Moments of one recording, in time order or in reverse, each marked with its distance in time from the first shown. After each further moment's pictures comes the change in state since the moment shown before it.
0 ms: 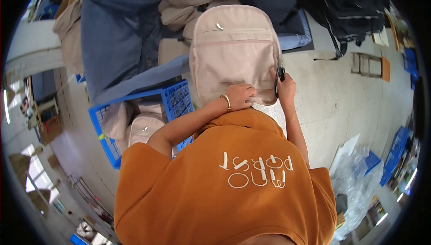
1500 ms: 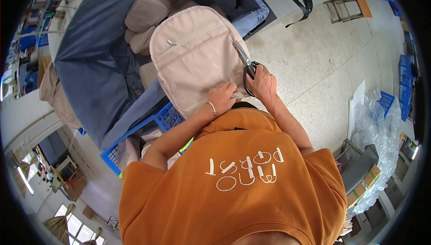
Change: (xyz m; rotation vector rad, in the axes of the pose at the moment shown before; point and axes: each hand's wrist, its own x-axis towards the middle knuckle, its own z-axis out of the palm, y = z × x) left_hand 0.017 0.014 0.013 0.094 -0.037 -0.022; right_hand -0.036 -0.001 -0.013 -0.177 -0.042 -0.042
